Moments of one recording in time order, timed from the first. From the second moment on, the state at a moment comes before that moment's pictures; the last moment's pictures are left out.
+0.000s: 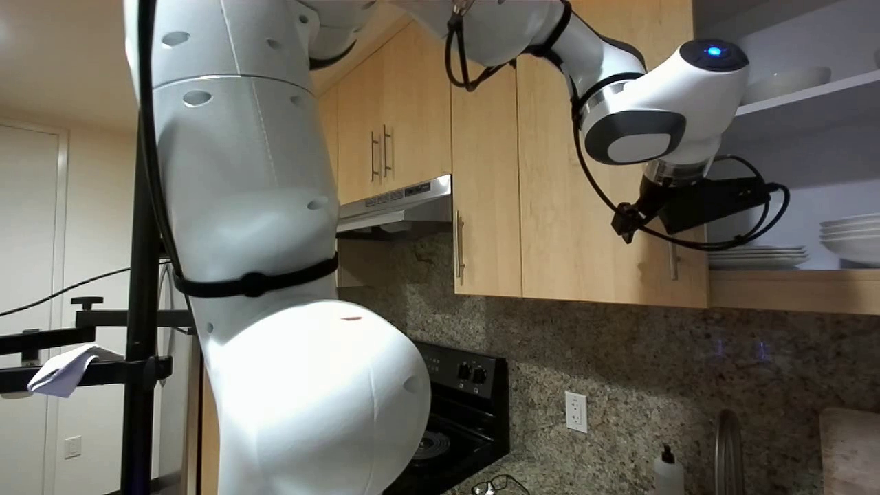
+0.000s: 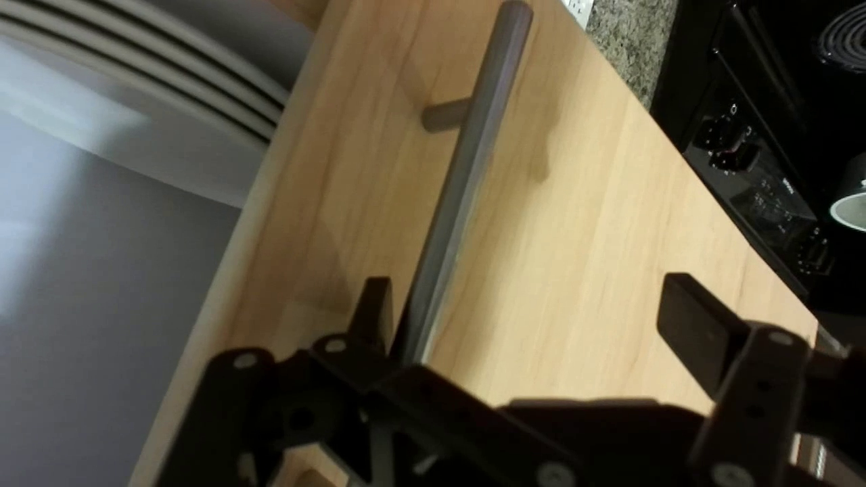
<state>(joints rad) -0.04 -0.23 -0.10 -2.15 1.15 2.45 -1.86</state>
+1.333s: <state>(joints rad) -0.04 -0.27 -0.11 -2.20 1.17 2.48 -1.94</state>
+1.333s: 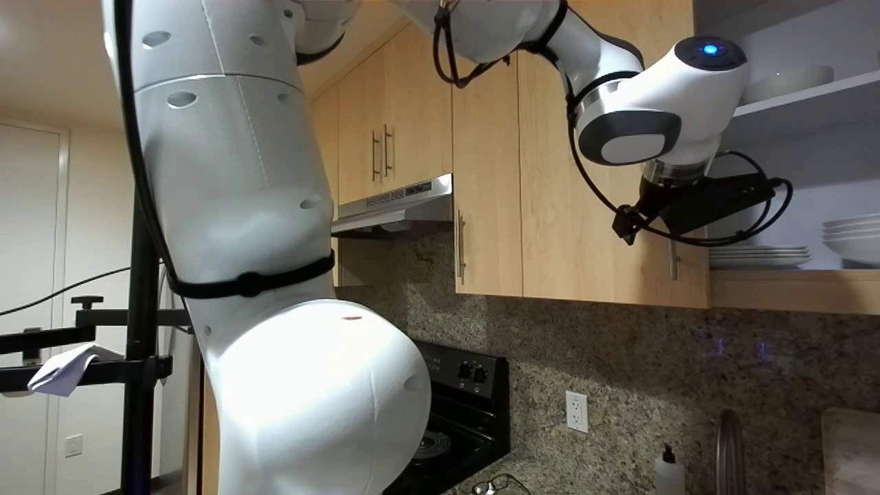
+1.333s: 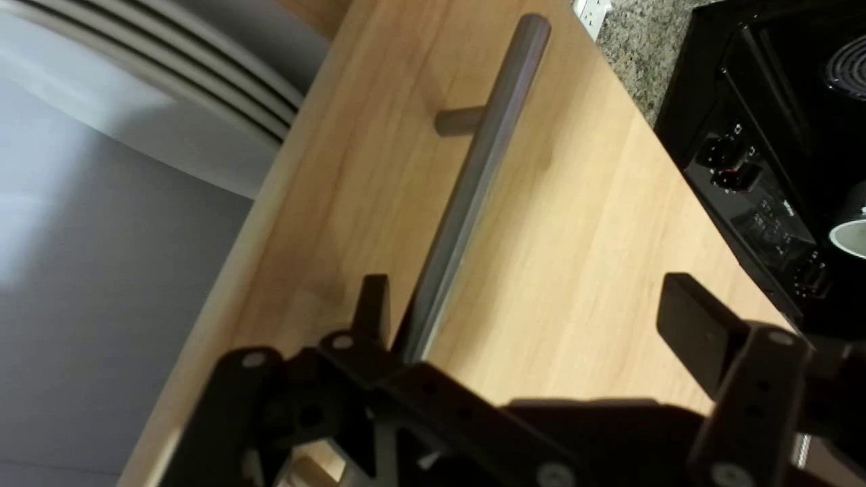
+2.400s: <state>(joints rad) -0.04 -0.29 -0.12 -2.24 1.19 2.46 -2.14</state>
